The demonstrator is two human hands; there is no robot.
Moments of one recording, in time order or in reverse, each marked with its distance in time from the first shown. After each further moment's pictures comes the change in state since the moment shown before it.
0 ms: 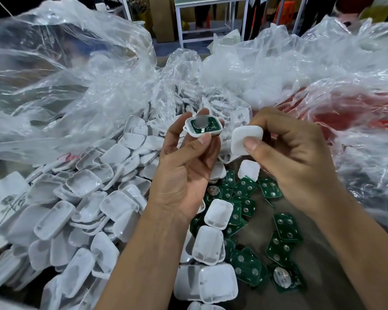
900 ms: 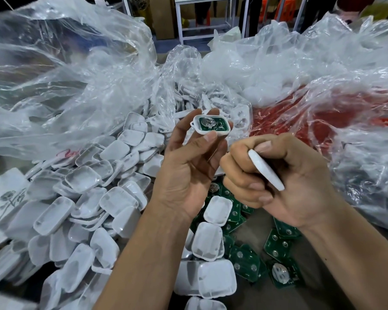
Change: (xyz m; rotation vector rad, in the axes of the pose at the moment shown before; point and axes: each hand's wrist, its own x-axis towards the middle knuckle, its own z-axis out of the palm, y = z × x) left_hand -0.003 -0.001 0.002 0.083 -0.022 -0.017; right_hand 0.000 -0.025 0.017 1.014 -0.422 0.383
